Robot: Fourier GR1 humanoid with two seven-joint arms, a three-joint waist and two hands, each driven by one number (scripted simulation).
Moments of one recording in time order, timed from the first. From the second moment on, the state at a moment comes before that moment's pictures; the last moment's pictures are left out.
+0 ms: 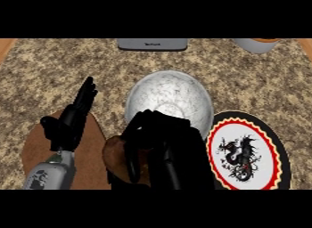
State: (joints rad) left arm -0.16 0.11 -0.10 -1.52 0.00 0.11 0.09; right arm -0.59 0.00 0.75 -1.97 0.95 -0.23 0.98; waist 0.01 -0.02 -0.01
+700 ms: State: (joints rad) left arm -0.13 0.10 -0.10 -1.56 -0.01 0.10 0.10; right arm -0.98 -0.01 0.57 -1.58 0.97 -0.05 1.08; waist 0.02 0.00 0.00
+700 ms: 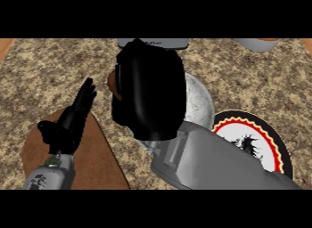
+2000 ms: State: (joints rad) left arm -0.14 0.08 -0.08 -1.54 -0.03 0.09 0.08; right arm -0.62 -0.01 0.28 -1.39 0.71 -0.21 0.52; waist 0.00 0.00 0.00
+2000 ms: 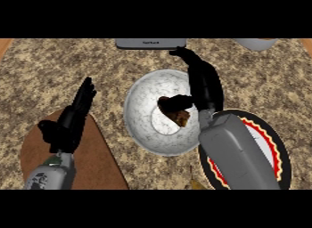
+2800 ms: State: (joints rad) left arm -0.13 0.09 -0.06 -1.57 -0.03 0.08 0.10; right arm -0.43 -0.03 0.14 -1.82 0.48 -0.22 0.55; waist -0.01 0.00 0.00
